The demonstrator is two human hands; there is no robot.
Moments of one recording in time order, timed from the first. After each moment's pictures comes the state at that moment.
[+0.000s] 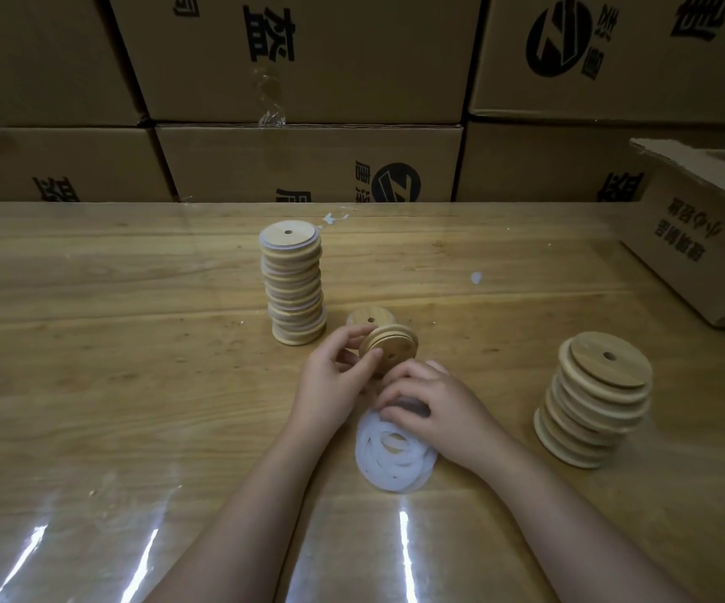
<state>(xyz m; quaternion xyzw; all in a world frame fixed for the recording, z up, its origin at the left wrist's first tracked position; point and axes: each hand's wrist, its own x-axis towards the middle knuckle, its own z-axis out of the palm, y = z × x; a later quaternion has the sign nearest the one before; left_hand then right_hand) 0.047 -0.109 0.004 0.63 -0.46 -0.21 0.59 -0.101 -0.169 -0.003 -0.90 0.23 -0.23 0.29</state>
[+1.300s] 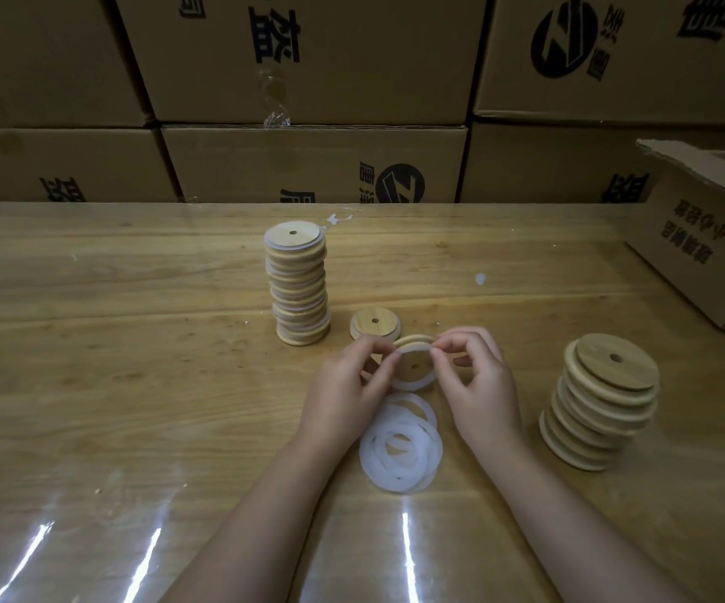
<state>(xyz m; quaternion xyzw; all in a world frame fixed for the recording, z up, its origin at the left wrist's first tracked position) 0.037 -0.101 0.002 0.64 -0.57 -0.06 0.50 -0.104 -0.174 -0.001 -0.74 0.33 -0.51 0.28</state>
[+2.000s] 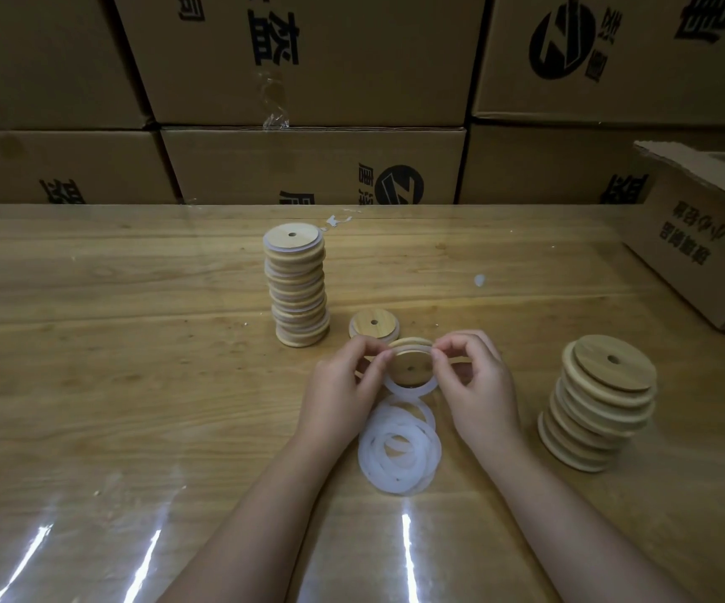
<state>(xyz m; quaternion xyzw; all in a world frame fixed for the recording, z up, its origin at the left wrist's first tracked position) 0.043 -0.103 -0.002 0.65 -0.55 -0.08 0.51 -0.103 -0.174 0.000 -0.72 0.34 -0.51 0.32</state>
